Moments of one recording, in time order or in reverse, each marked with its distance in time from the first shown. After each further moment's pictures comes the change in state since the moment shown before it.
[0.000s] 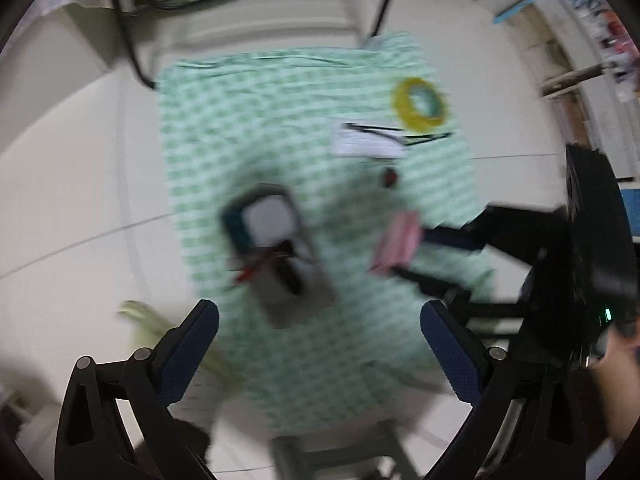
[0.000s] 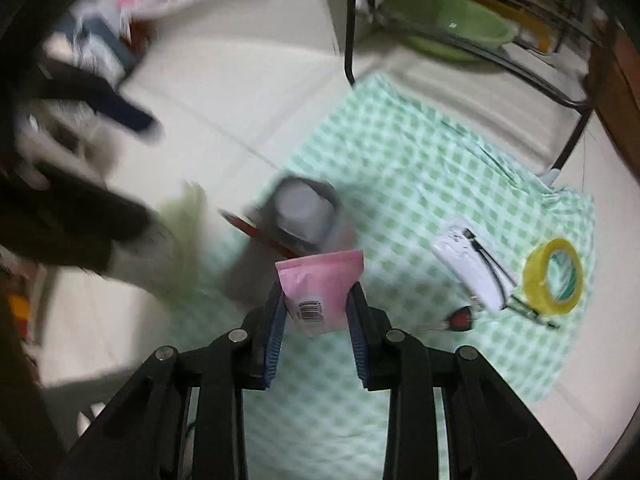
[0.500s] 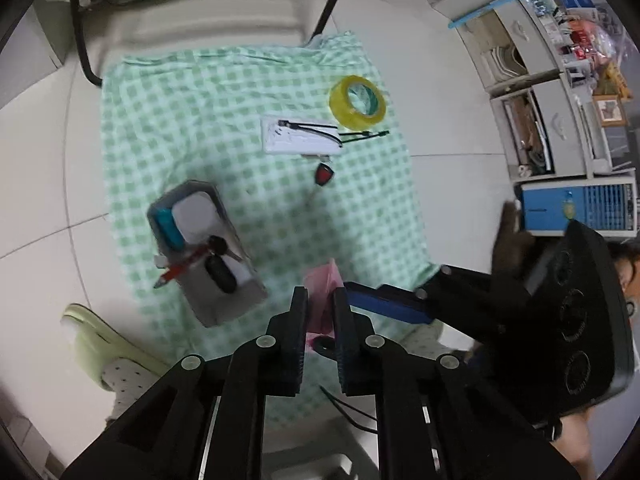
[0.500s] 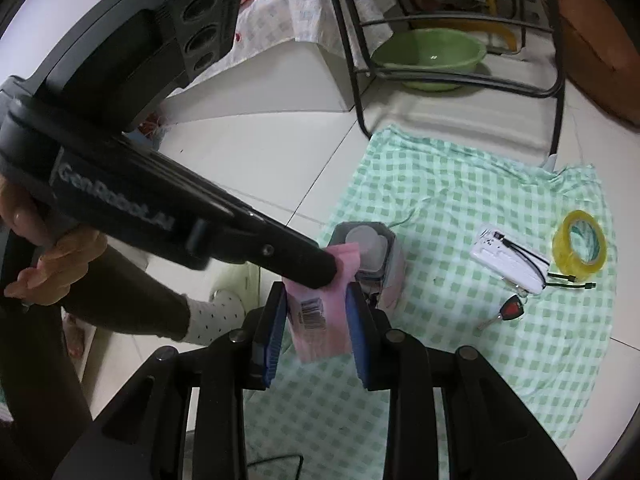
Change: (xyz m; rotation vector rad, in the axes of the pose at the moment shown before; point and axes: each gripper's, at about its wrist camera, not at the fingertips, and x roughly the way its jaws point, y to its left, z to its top) left arm 0.005 0.014 -0.003 0.002 -0.010 -0.164; right arm -0.039 0.038 -0.023 0.167 -0.231 0.077
